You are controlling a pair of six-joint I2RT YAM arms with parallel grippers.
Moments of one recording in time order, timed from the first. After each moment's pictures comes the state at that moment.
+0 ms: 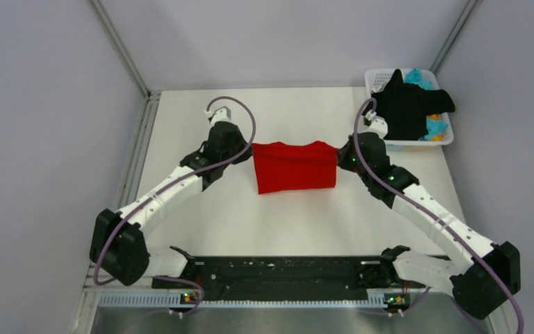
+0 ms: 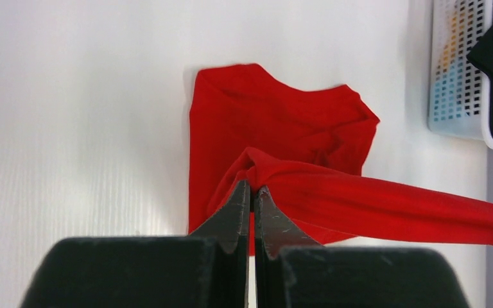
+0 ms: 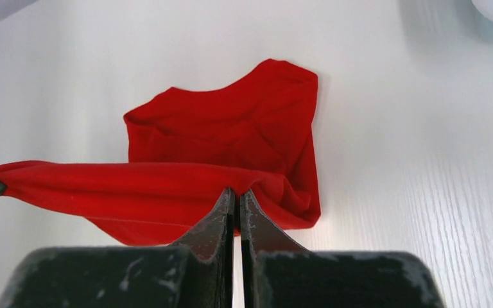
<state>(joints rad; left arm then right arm) -0.53 1.28 0.96 -0.22 -0.18 -0.76 0.53 1.03 0.85 -0.34 0.33 0.65</state>
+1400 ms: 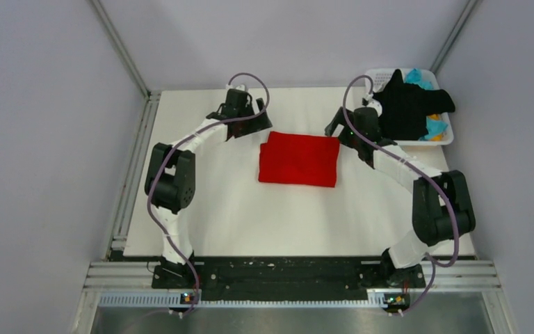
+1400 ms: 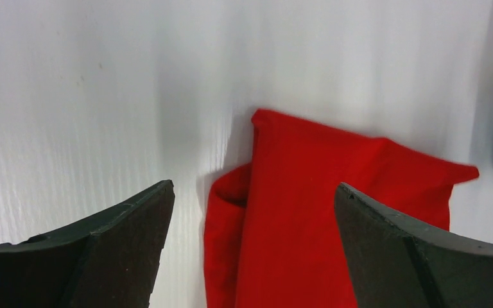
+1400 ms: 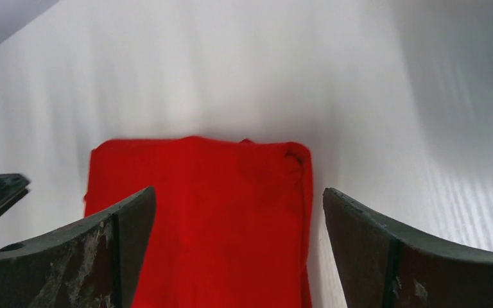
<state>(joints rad) -0.36 2.02 1.56 -0.25 0.05 -0.57 0.26 1.62 1.02 0.02 0.14 0.61</state>
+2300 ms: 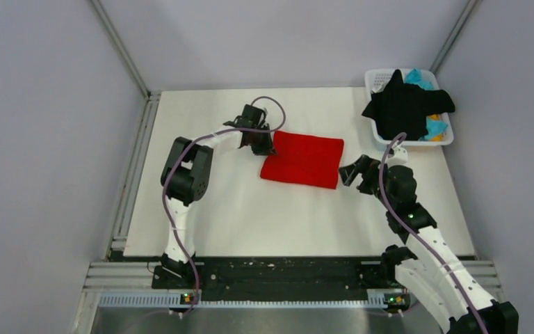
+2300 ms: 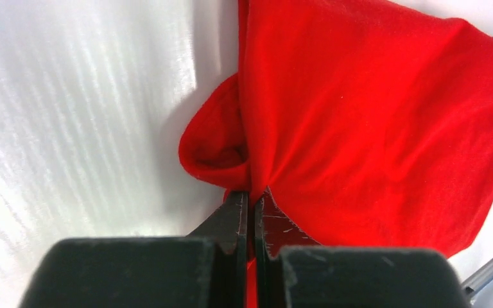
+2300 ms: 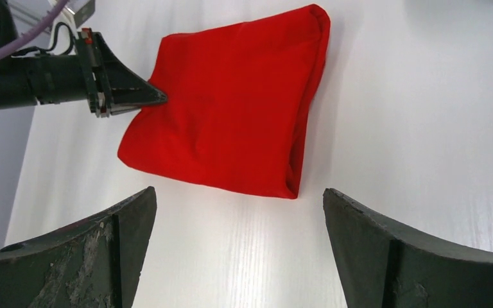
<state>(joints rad) -0.42 2.15 1.52 -0.30 0.29 -0.57 0.26 0.69 0.43 -0.08 -0.05 0.58</state>
